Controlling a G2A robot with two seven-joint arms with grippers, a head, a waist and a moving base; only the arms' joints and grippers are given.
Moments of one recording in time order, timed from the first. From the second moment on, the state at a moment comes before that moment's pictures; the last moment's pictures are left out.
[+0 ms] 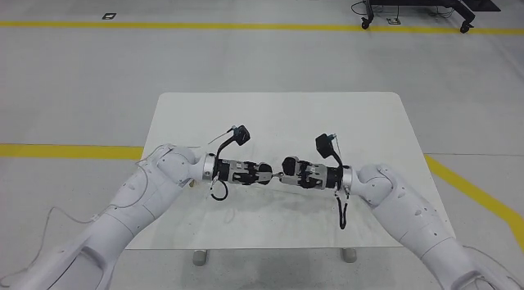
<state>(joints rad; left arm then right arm) 0.77 -1.13 -0.58 -1.04 -0.19 -0.91 -0.91 -1.09 -1.07 0.90 -1.16 -0.26 -1.01 0.44</state>
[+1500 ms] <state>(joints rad) 0.74 -1.12 -0.55 -1.02 -0.17 -0.93 -0.87 -1.13 -0.97 0.94 -1.14 -0.28 -1.01 0.22</state>
